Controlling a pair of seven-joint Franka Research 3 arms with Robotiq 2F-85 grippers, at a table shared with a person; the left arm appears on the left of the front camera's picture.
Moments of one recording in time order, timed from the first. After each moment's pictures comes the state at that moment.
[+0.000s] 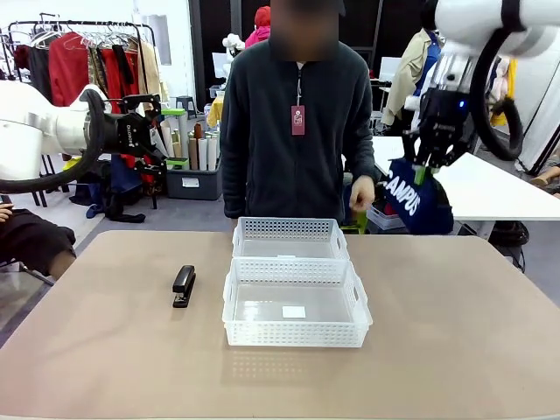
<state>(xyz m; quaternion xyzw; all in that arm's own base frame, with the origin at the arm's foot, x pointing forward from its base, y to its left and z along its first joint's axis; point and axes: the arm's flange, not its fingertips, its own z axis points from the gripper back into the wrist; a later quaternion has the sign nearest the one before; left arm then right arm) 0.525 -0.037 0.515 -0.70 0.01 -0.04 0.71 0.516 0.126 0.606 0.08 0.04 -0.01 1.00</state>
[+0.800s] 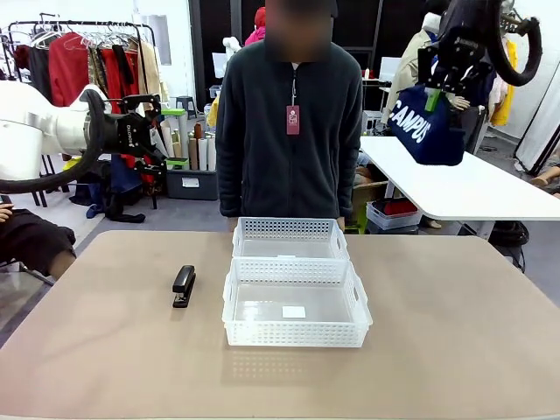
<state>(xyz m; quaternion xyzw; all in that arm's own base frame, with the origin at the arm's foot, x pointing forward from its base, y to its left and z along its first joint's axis) 0.525 -0.037 0.515 -0.70 0.01 -0.04 0.71 0.513 0.120 0.732 0.12 0.01 -0.01 0.99</state>
